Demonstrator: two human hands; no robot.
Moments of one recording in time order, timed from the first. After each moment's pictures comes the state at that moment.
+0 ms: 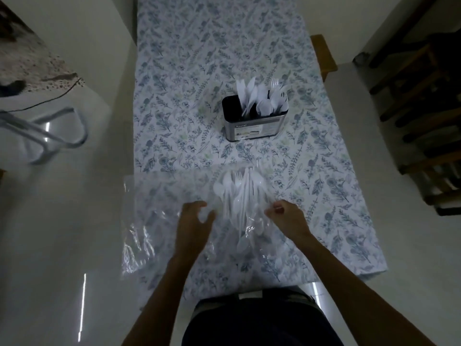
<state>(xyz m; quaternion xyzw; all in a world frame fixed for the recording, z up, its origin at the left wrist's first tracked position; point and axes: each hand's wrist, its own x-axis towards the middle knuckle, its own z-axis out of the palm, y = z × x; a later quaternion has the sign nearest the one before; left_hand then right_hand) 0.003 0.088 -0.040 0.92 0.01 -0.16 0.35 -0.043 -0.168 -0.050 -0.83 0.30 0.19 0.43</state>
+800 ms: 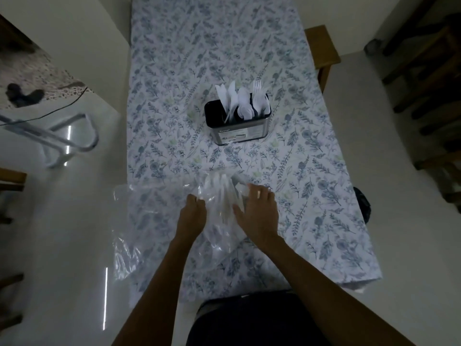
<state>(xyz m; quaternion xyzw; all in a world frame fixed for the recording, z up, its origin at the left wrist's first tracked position) 0.040 0.028 -0.045 0.91 0.12 -0.27 0.29 -0.015 -0.140 -0.047 -0.94 0.20 0.07 0.26</state>
